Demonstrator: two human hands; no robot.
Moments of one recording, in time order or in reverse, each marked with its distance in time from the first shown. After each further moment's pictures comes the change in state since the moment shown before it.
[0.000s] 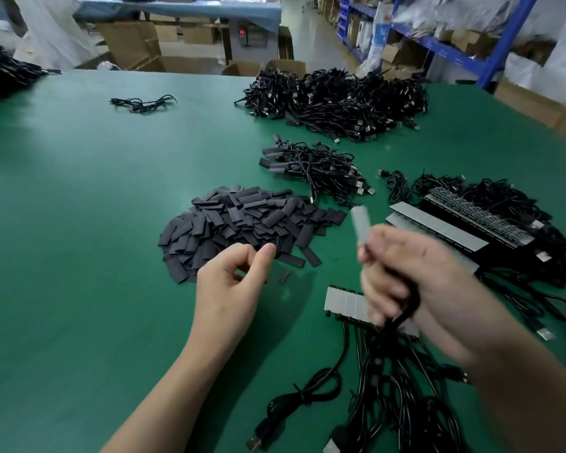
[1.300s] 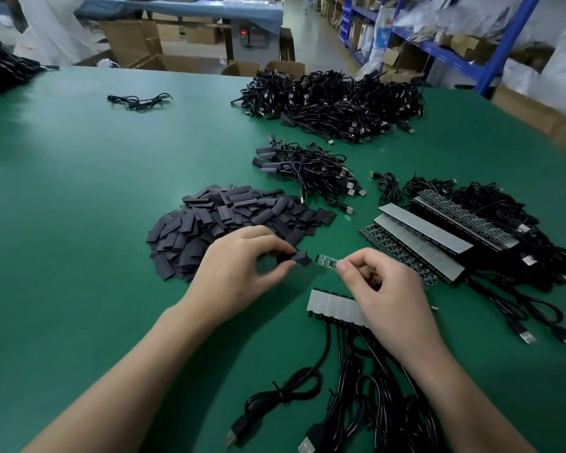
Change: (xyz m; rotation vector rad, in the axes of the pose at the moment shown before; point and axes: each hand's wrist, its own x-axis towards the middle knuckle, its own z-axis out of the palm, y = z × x) left_hand 0.037 -0.004 0.007 0.558 -0.293 0.427; right_hand 0.013 0.063 -0.020 -0.775 0.443 -0.197
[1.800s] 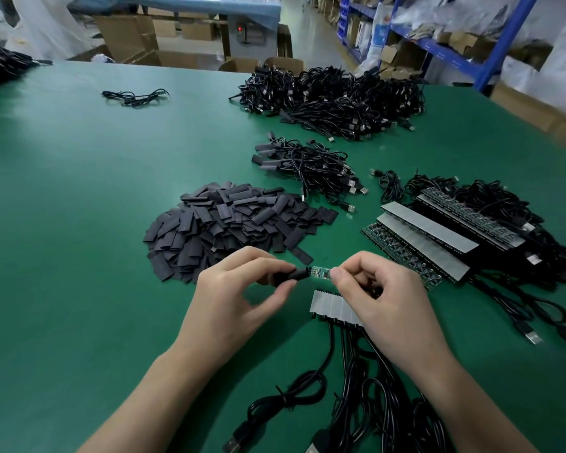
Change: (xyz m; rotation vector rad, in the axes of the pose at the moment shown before) left_hand -0.037 0.015 0.004 -0.212 0.217 0.022; right_hand -0.008 -0.016 0.001 0.062 -0.059 -0.043
